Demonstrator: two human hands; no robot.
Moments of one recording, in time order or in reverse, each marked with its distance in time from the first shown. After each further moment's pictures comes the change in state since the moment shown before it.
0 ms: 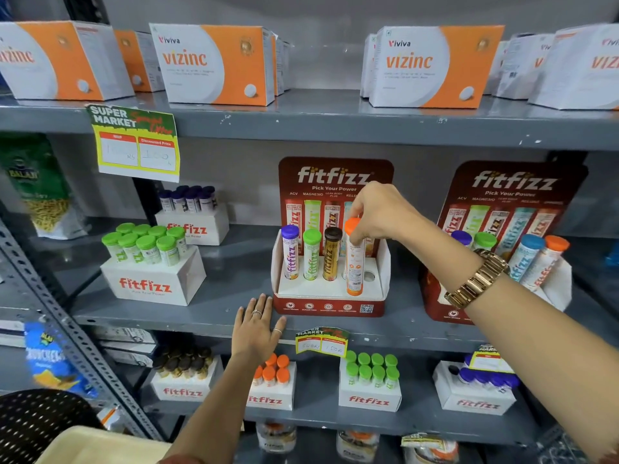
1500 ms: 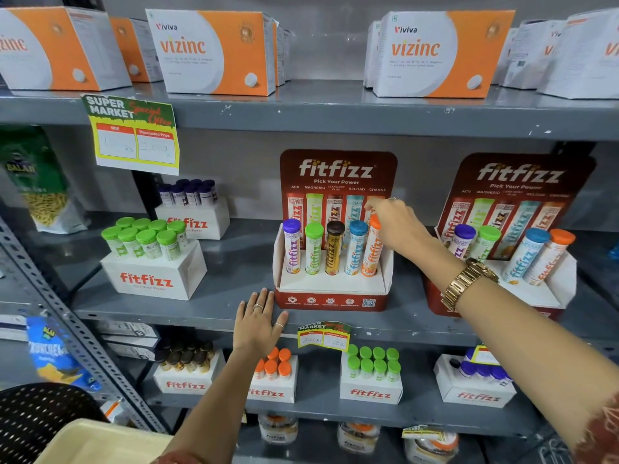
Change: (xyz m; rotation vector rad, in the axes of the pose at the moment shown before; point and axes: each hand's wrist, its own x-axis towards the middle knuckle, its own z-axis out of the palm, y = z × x) left_hand -0.001 0.000 -0.004 0.000 -0.011 0.003; right_hand 0.025 0.056 0.045 -0.124 0.170 -0.087
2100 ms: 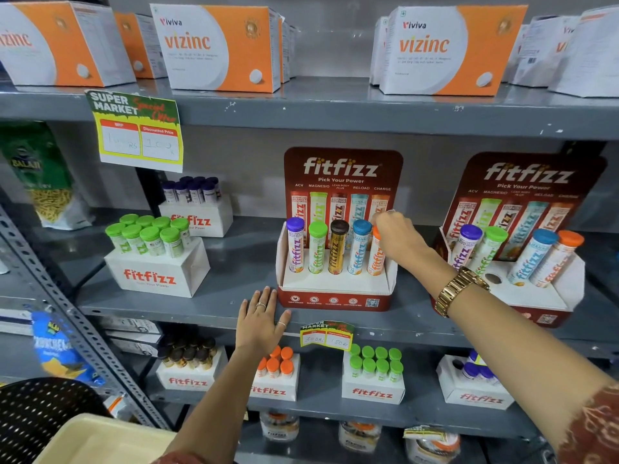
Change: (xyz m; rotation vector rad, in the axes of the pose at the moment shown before) left_hand 0.002 -0.002 0.006 -0.001 0.012 -0.008; right_hand 0.003 0.005 0.022 -0.089 -0.107 0.054
